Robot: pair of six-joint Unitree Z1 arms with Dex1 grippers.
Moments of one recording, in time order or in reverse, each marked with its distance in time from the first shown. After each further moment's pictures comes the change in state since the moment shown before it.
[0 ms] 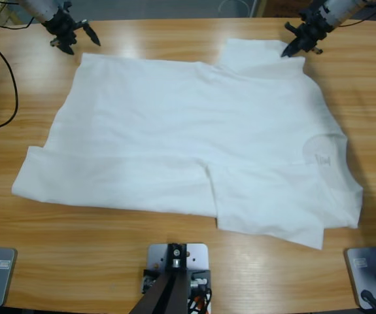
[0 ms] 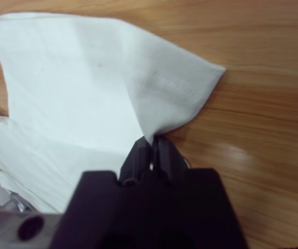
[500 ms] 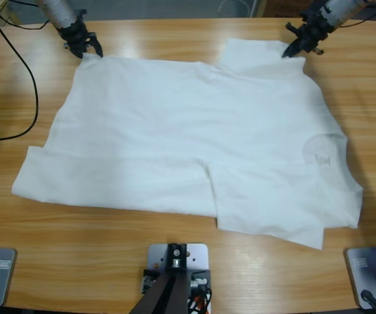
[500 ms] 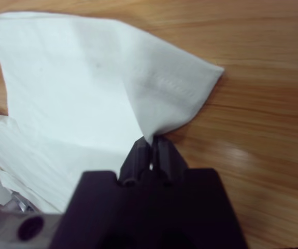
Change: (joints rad) arm 0 -0.112 0.054 -0.099 0.102 0.189 0.000; arm 1 -0.007 0.001 0.000 0.007 0.000 0.000
